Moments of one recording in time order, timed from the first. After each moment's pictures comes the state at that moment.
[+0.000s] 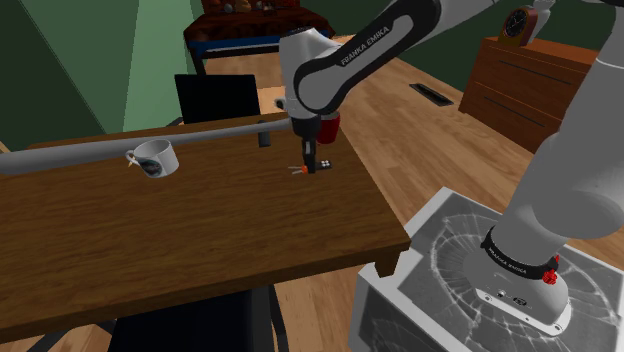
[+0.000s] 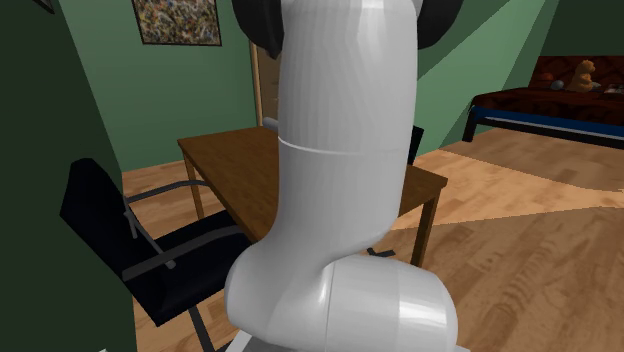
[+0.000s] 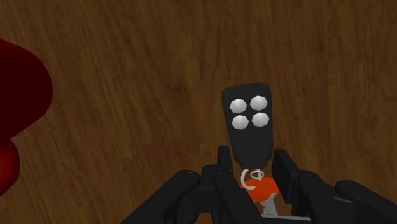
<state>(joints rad) 0.19 0.05 0.17 -2.18 -0.04 2.19 -0.42</state>
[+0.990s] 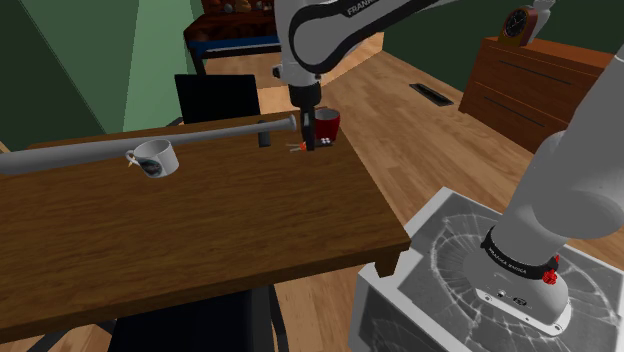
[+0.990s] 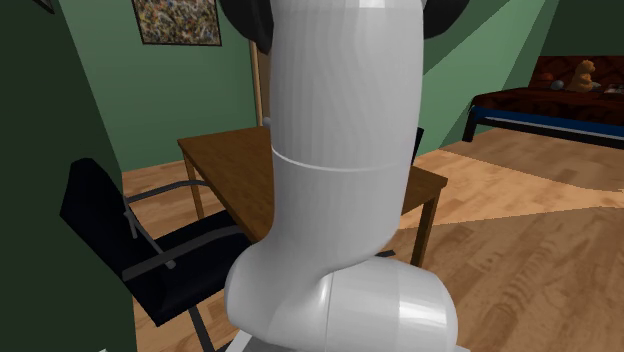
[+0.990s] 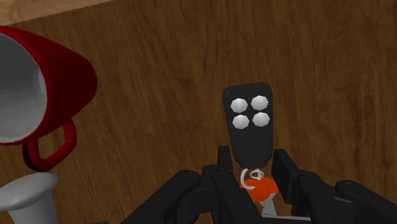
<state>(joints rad) 0.19 -0.04 0.17 -2.08 -0.02 2.00 -0.43</state>
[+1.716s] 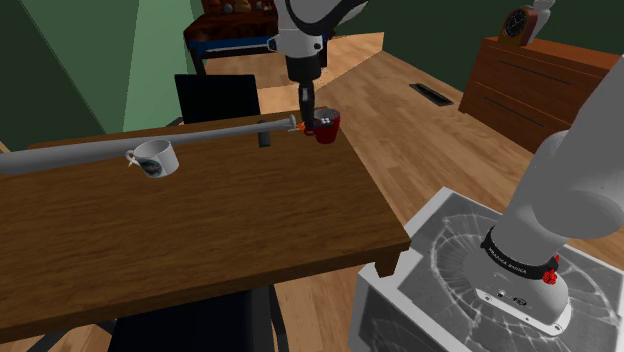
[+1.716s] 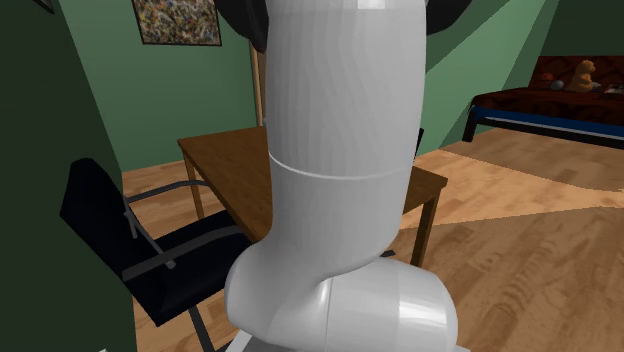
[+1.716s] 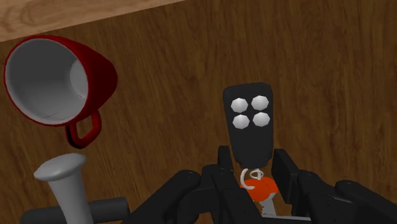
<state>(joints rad) 0.19 -0.07 0.17 -1.96 -0.01 1.85 -0.44</state>
